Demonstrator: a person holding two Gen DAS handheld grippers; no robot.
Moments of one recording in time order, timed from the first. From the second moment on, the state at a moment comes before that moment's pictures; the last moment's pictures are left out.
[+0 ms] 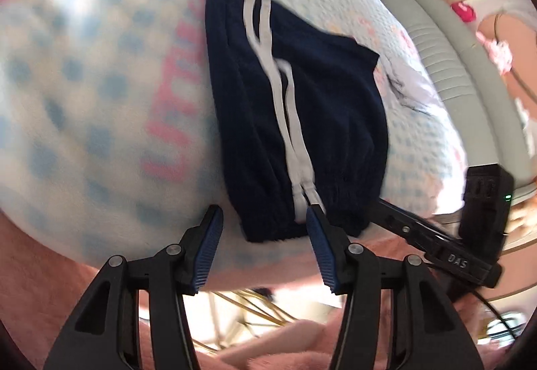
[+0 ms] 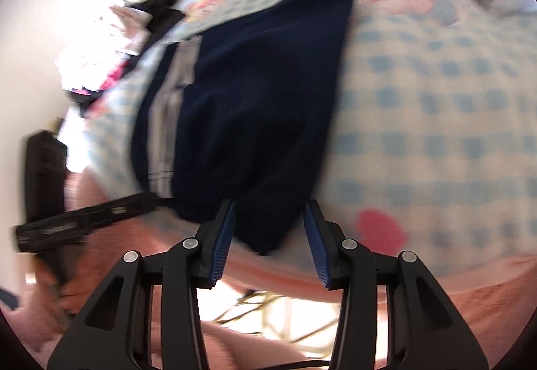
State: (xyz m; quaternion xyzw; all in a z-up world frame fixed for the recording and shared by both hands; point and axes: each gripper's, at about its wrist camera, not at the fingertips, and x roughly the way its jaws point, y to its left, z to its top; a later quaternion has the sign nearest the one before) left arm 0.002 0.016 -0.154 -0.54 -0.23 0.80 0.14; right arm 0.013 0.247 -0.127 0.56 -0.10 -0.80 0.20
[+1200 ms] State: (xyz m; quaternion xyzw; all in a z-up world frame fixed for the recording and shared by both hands) left arm -0.032 0.011 -0.193 -0.55 -0.33 0.74 0.21; right arm 0.010 0.230 -0.160 0.59 -0.15 -0.75 0.26
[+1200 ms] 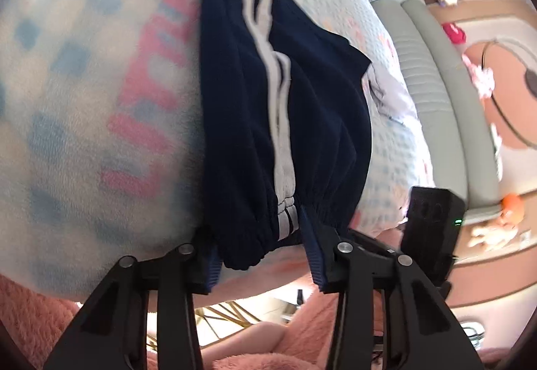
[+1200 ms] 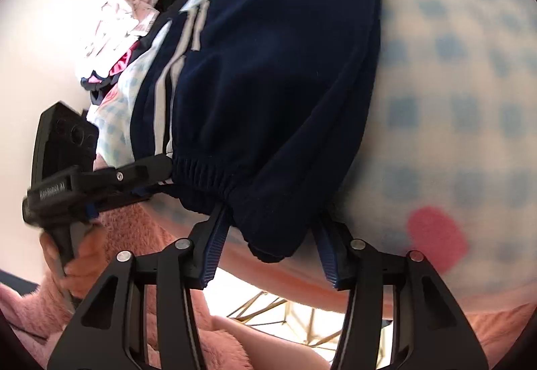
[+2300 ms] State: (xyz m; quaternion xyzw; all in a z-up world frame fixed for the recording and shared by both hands) left arm -0.121 -0.059 -0.099 -0.46 -0.42 0.74 0.26; right arm -0.082 0.213 -0.061 0.45 -0.16 -0.83 0.27
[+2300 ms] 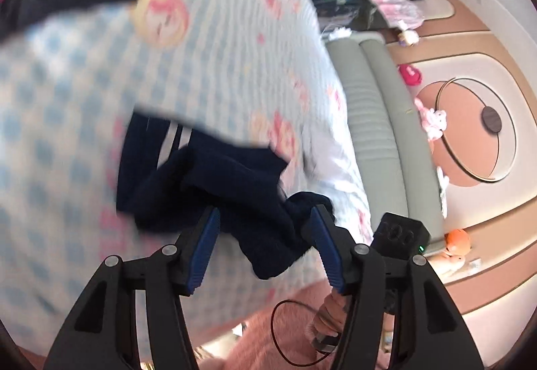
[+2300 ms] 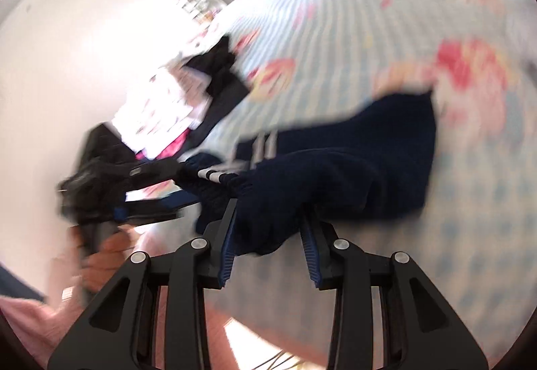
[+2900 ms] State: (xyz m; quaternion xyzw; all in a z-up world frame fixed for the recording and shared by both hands) left arm -0.122 -0.028 -0.113 -0.43 -0.16 0.88 0.15; right arm -0.132 0.243 -0.094 0.47 -0.15 -0.86 0.15
